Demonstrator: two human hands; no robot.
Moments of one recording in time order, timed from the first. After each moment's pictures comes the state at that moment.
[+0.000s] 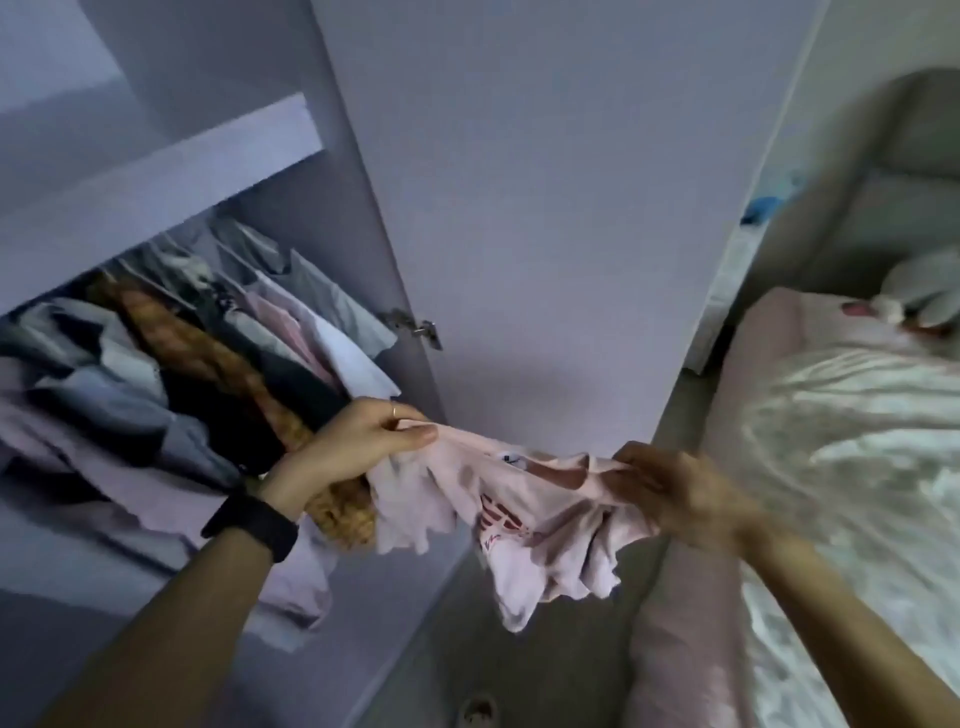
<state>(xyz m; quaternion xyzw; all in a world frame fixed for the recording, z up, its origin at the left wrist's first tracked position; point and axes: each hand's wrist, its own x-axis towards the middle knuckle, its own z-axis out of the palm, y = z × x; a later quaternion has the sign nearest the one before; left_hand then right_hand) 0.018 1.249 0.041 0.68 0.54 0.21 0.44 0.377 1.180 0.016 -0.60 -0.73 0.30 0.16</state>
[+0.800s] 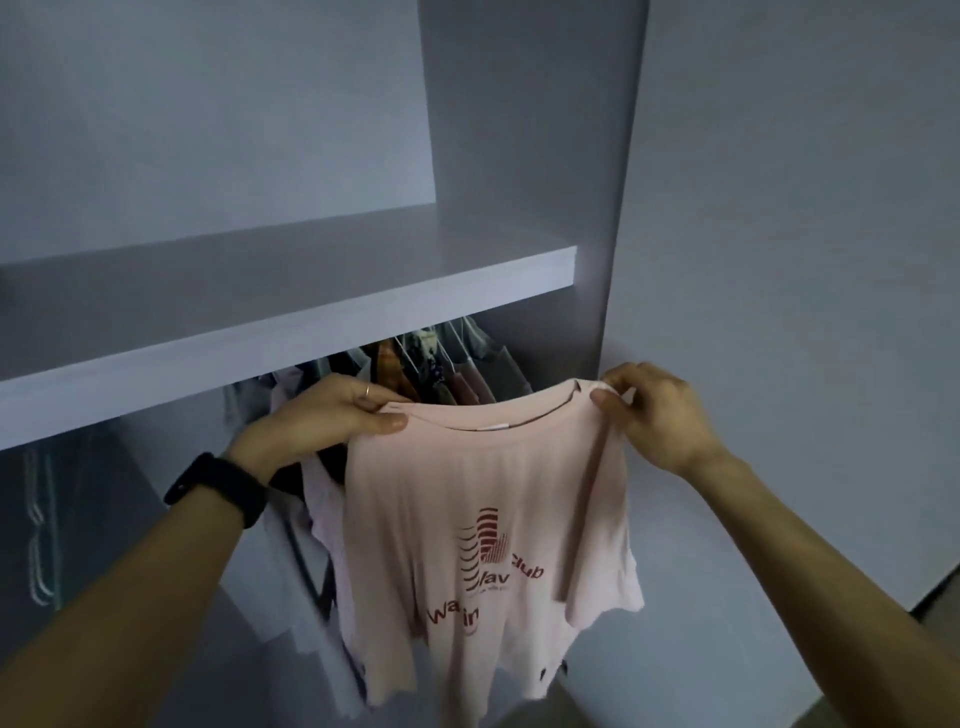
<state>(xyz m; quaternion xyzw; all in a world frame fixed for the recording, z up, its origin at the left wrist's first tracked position) -0.190 1.170 0.161 0.57 0.66 0.37 0.32 0.151 1.336 0.131 -0.41 -0.84 0.14 0.32</state>
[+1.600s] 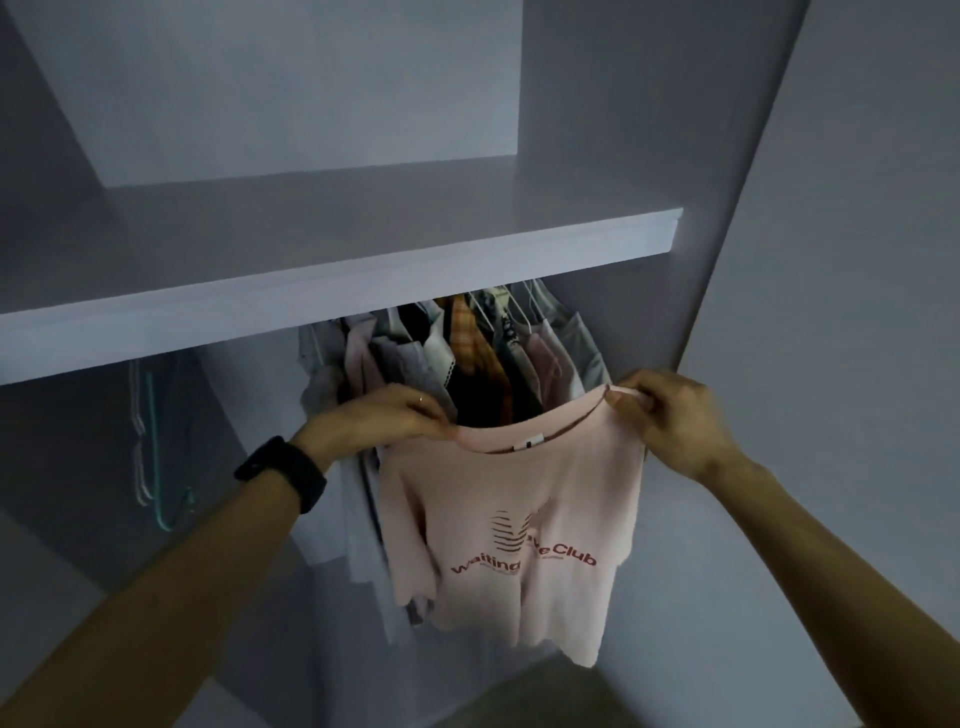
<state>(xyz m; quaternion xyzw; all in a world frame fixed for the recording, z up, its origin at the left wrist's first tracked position) -0.205 1.138 0.124 0.52 0.75 0.26 0.32 0.095 1.318 0.099 -0.33 -0.89 0.13 0.29</state>
